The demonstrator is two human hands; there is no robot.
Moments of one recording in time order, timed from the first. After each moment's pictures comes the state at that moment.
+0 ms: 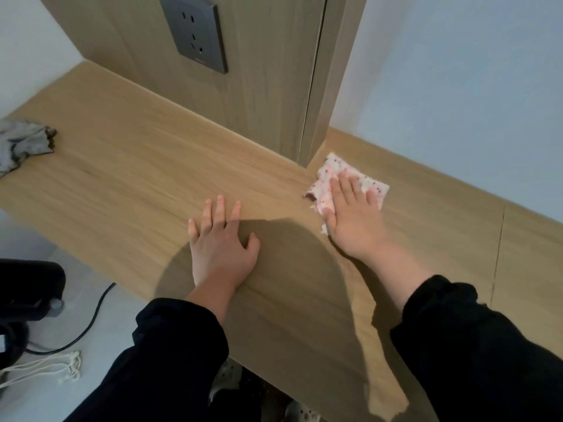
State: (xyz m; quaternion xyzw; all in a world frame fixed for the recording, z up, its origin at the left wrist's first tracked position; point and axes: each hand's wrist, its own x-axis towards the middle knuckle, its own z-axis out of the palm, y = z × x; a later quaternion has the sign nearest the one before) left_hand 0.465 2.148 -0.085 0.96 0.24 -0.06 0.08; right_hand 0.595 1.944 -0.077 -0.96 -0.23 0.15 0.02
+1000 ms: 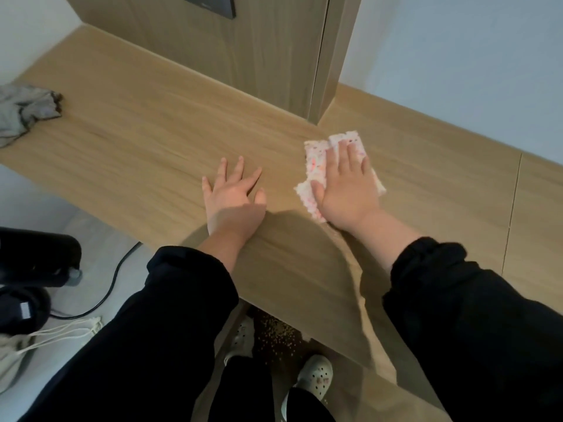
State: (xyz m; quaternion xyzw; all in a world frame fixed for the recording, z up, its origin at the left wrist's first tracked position) left_hand 0.461 2.154 -0.082 0.96 0.21 -0.01 0.19; right_hand 0.549 1.974 -0.078 -0.97 -0.22 0.12 -0.03
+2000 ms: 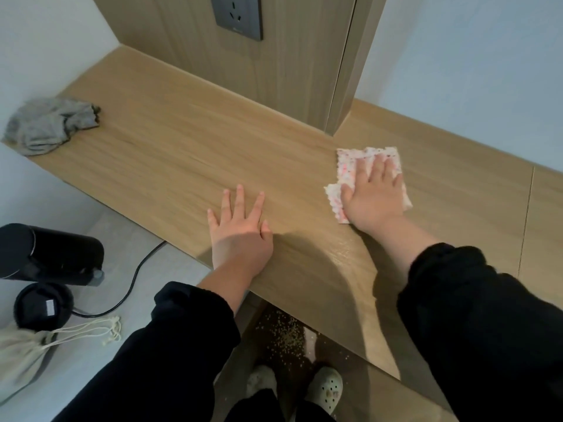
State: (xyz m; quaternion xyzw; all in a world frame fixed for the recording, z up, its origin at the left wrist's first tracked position) left_hand 0.410 2.156 -0.088 0.97 0.21 -0.09 0.06; right_hand 0.552 1.964 -0.079 -0.98 -0.13 0.14 0.01
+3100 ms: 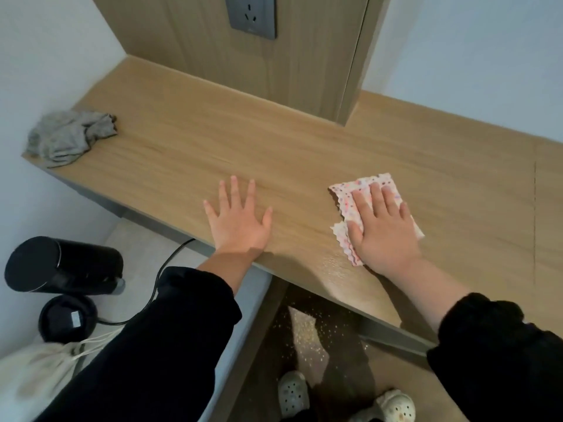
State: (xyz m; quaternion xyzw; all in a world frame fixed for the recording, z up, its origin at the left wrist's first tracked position) left_hand 0.398 2.211 -0.089 0.98 0.19 -0.10 0.00; right_hand 0.447 1.959 -0.084 -0.98 -0.16 0.11 0.00
